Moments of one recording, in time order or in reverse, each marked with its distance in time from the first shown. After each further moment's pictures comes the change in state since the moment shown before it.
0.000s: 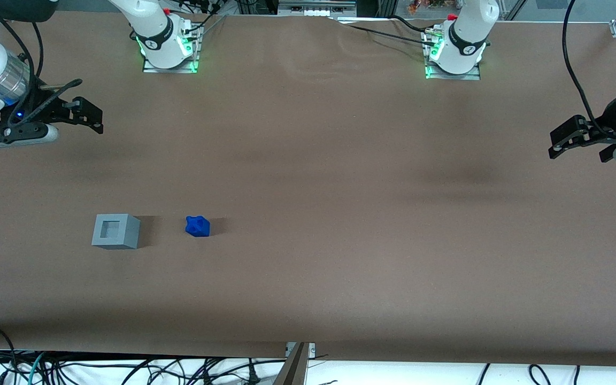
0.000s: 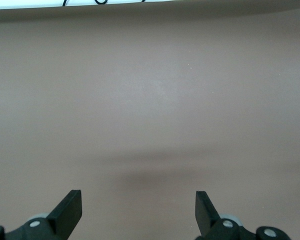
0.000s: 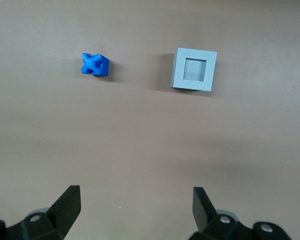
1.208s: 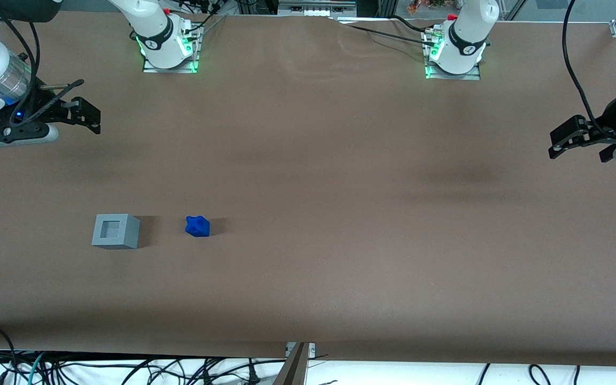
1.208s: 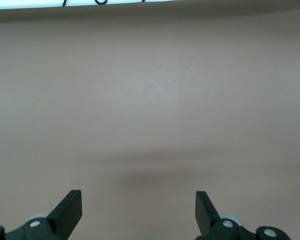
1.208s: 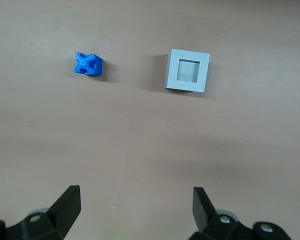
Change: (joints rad) arm 0.001 0.000 0.007 0.003 -0.031 -0.001 0.000
